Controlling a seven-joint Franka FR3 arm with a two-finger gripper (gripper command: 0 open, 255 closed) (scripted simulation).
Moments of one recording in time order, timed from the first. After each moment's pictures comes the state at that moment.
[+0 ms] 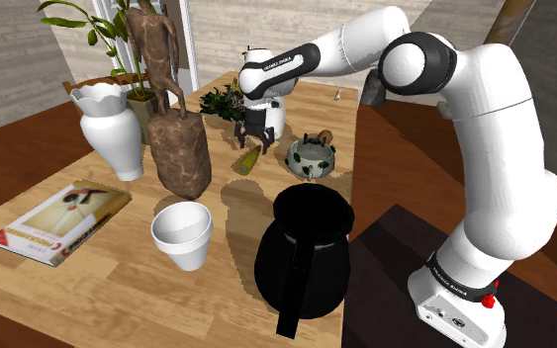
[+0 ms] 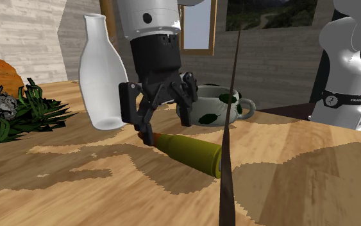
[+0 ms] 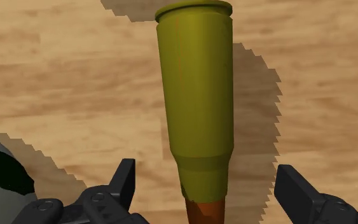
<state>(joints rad) -0.04 0.68 0.19 -1.42 0.04 2.01 1.19</state>
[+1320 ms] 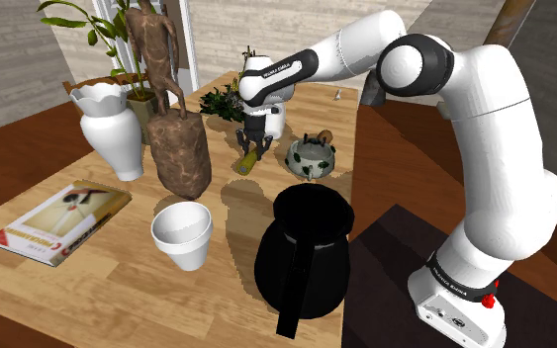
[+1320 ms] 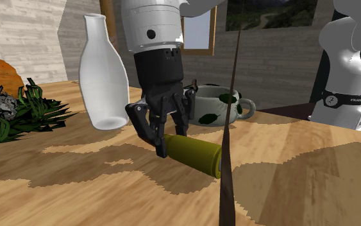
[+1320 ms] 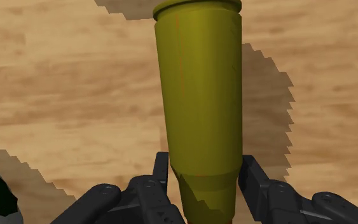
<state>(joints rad) -0.04 0.69 0.19 -1.45 0.04 2.06 1.19</state>
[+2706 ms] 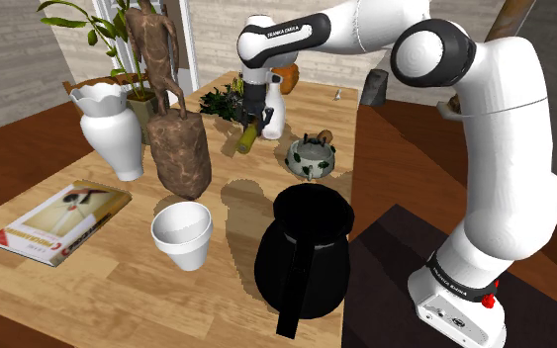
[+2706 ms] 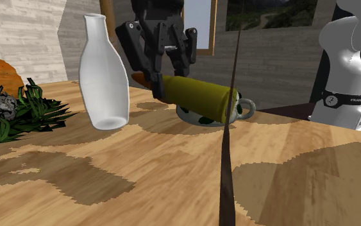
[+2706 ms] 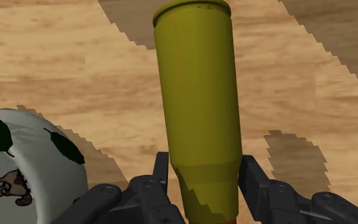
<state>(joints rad) -0.04 0.60 0.20 -1.34 0.04 1.85 1.21</state>
